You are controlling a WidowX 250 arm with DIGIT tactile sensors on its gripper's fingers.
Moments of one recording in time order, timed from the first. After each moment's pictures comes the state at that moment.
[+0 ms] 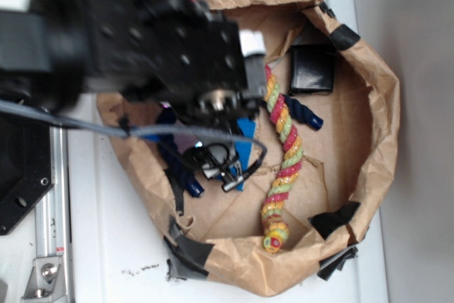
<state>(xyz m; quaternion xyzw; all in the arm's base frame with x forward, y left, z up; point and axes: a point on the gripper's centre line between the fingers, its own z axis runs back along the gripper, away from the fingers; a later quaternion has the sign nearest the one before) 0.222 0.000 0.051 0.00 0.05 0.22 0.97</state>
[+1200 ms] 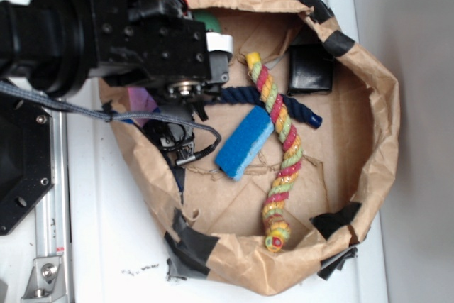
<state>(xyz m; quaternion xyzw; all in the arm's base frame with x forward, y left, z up) 0.188 0.050 0.027 0.05 0.08 0.16 0.98</state>
